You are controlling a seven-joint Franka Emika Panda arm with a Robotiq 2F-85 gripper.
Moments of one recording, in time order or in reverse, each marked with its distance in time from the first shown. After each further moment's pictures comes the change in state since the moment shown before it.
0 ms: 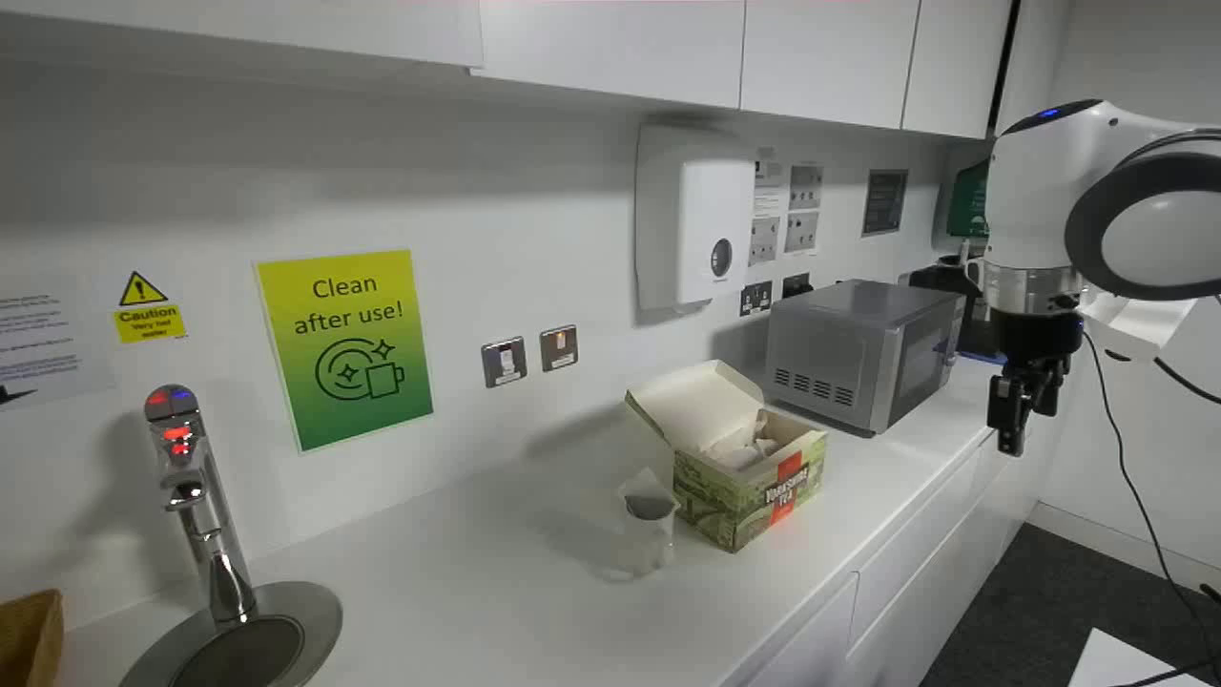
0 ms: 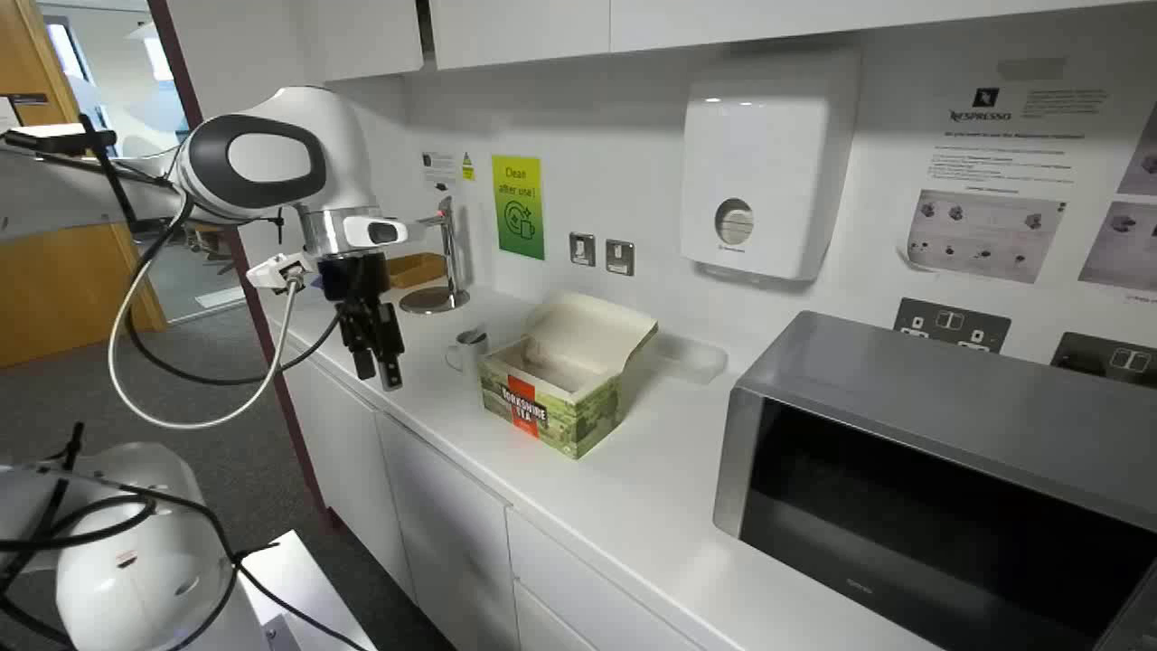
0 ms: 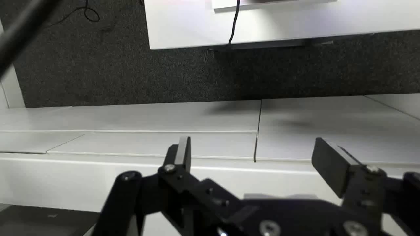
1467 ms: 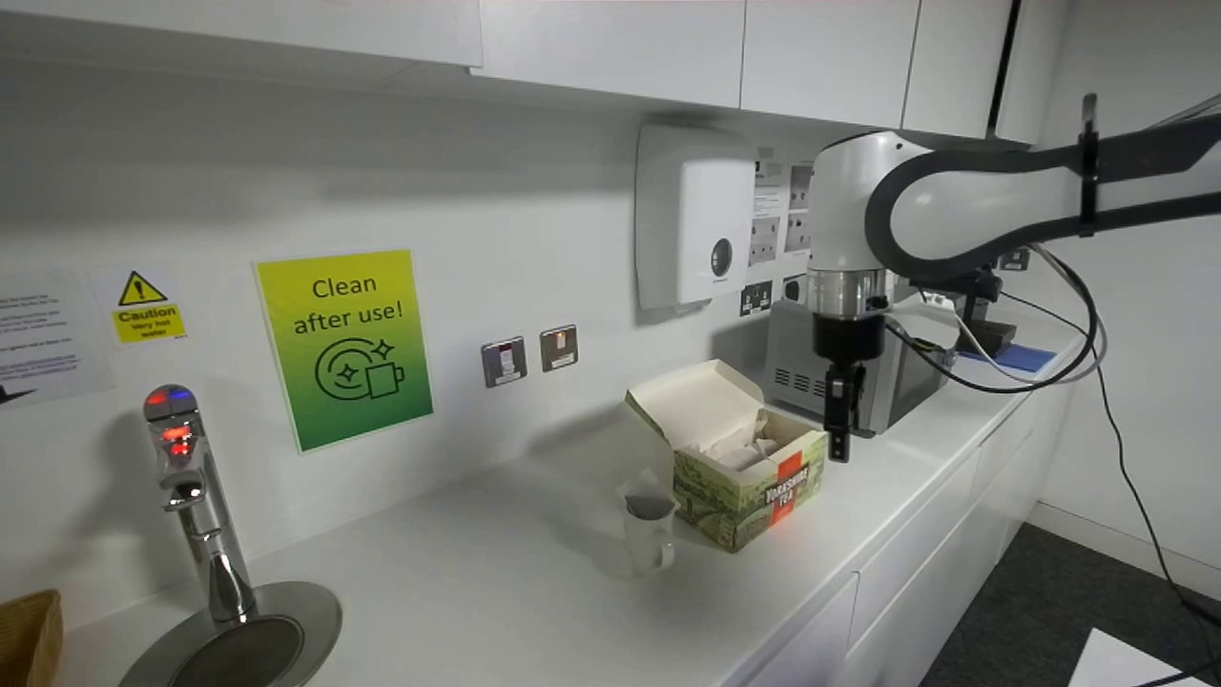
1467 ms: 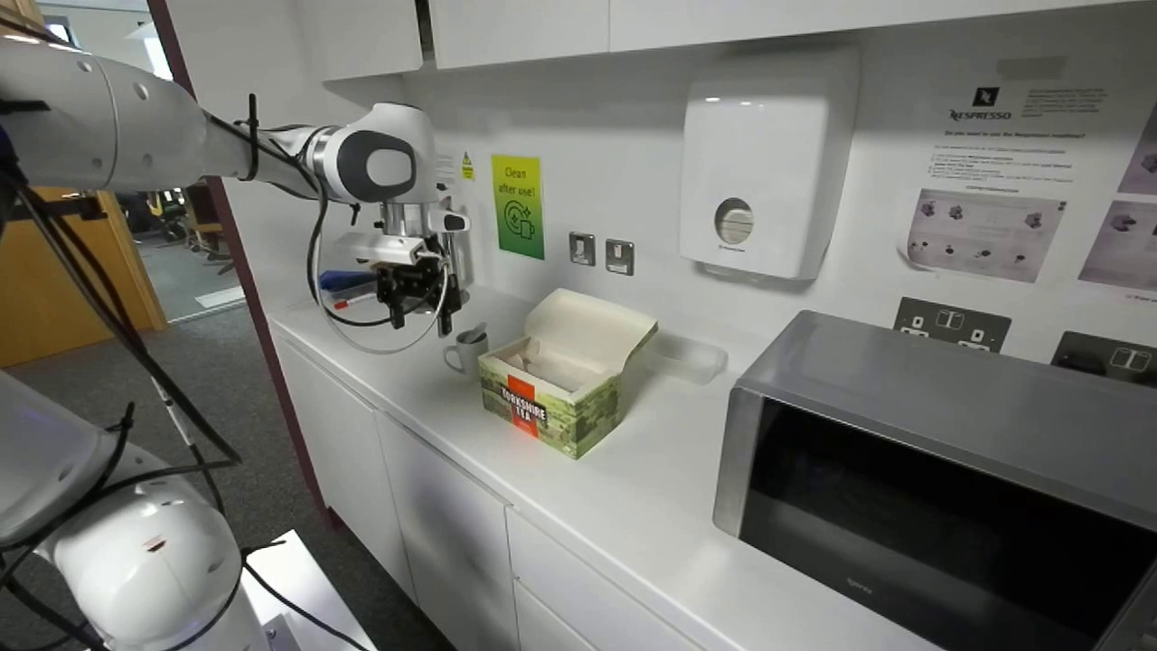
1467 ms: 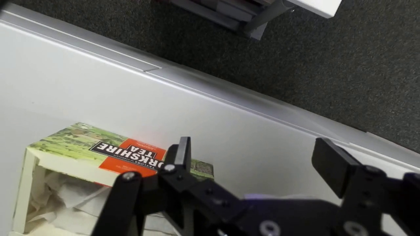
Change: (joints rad) arm 0.188 0.506 -0.007 0.300 0.191 0.207 -0.233
